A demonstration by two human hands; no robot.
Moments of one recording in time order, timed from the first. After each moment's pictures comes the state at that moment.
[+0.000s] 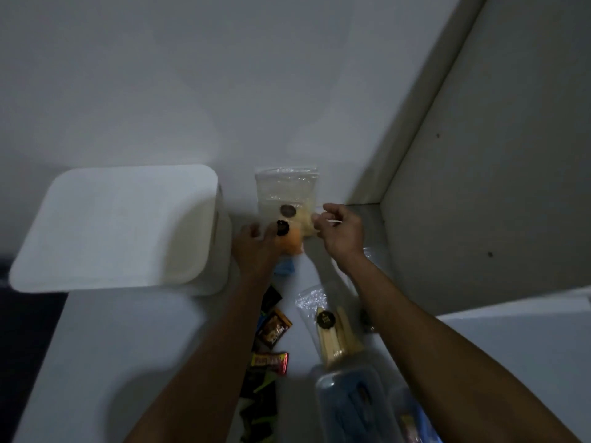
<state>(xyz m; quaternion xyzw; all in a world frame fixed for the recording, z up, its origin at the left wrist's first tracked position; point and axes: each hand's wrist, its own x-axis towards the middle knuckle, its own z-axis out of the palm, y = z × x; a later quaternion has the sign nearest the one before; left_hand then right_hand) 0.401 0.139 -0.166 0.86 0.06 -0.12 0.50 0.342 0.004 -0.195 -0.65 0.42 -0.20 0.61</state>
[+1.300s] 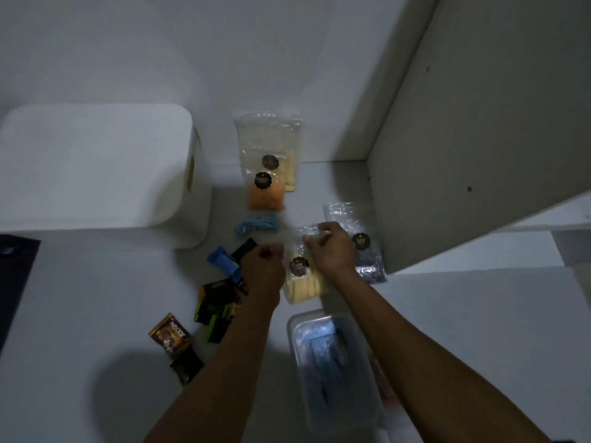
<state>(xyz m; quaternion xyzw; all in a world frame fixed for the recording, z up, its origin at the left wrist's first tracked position) 0.290 0.161 -0.229 0.78 0.16 -0.25 0.54 0.241 0.042 -0.237 -0.74 0.45 -0.04 0.50</state>
